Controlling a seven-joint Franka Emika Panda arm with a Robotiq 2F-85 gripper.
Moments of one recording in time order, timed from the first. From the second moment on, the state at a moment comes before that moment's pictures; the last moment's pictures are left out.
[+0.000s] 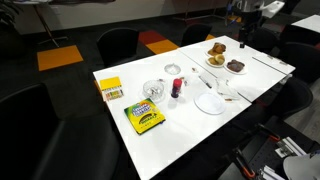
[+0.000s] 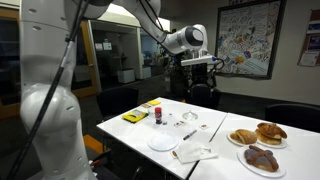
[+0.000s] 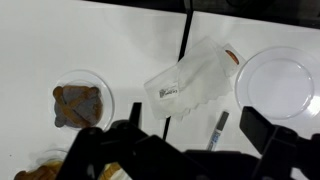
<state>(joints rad) -0.19 0.23 -0.17 -1.84 -0.26 1.88 -0.38</state>
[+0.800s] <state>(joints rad) -0.18 0.52 -0.03 -1.56 -0.23 1.87 -0.70</state>
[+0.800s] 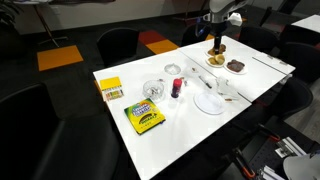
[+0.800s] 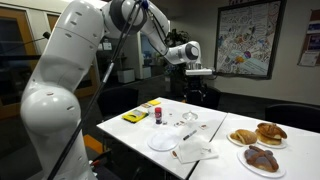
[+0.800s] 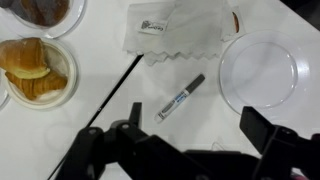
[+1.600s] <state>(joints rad) -0.19 0.56 -0.02 -1.50 -0.21 1.85 -0.79</state>
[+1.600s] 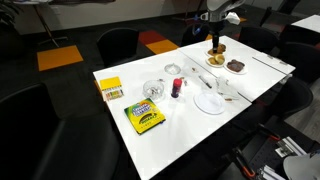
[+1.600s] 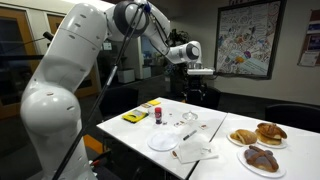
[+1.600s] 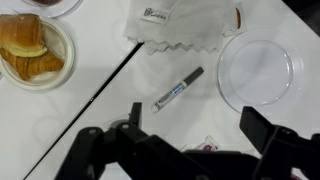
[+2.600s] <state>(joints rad) -0.18 0.87 0.02 -1.25 -0.28 2.05 -1.23</state>
